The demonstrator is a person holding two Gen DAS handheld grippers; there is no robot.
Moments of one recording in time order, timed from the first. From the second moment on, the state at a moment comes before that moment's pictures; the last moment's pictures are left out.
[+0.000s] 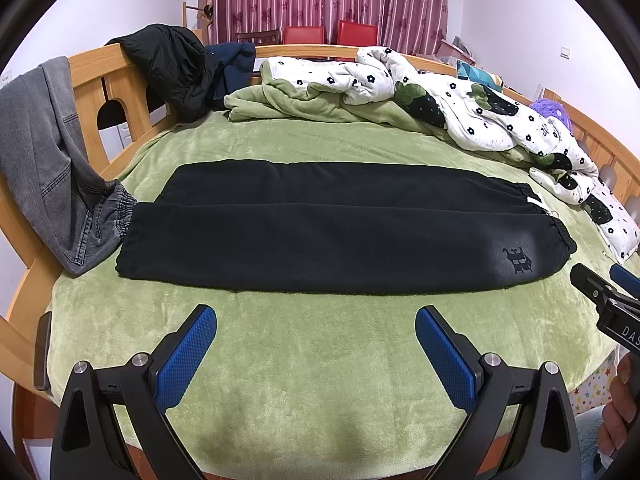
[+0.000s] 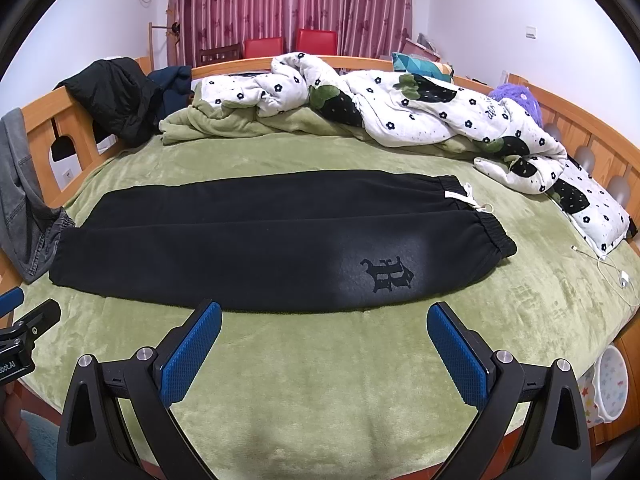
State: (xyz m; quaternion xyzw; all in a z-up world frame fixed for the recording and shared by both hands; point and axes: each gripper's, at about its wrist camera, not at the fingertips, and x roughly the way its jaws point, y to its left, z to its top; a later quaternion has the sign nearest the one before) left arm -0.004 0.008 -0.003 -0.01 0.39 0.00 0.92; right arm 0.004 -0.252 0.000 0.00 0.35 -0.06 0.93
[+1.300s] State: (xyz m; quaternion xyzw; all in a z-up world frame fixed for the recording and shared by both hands) left arm 0.011 0.005 -0.009 -0.02 0.40 -0.02 0.92; right arm 0.013 -0.244 -0.006 -0.02 0.35 -0.06 0.93
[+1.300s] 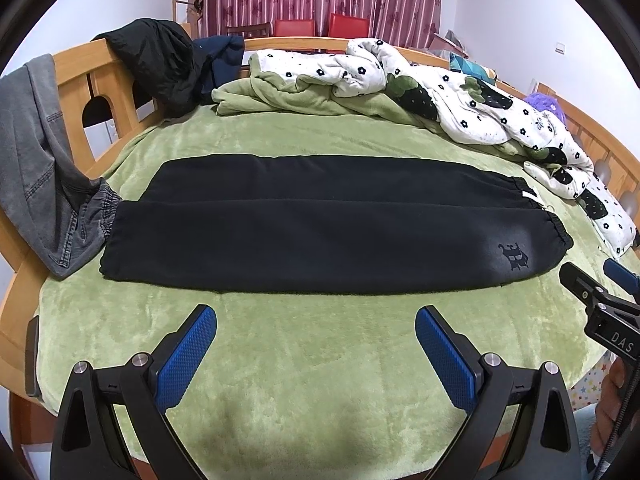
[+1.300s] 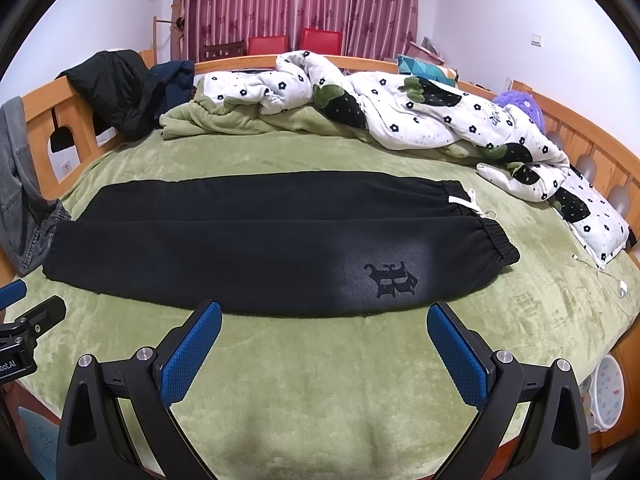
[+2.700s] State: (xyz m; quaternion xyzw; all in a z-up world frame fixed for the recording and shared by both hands) left arm 0.084 0.029 -0.003 -0.13 0.38 -0.04 0.91; right arm 0.063 -0.254 0.031 0.04 0.31 0.00 0.95
